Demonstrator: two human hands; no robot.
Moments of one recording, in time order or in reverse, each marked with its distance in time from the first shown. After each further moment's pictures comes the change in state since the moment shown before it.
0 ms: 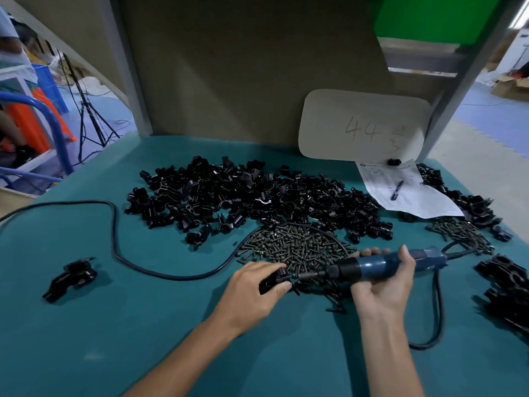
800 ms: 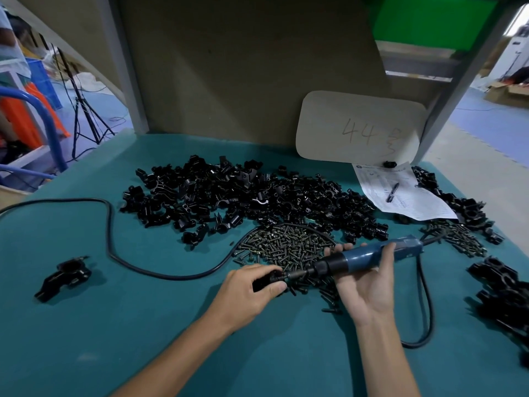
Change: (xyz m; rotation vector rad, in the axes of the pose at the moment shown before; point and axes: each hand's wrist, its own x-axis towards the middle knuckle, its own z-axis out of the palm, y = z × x) left_hand 0.000 -0.003 -0.007 -0.188 -0.063 -0.088; right_hand 0.011 0.009 -0.011 -0.121 -0.190 0.172
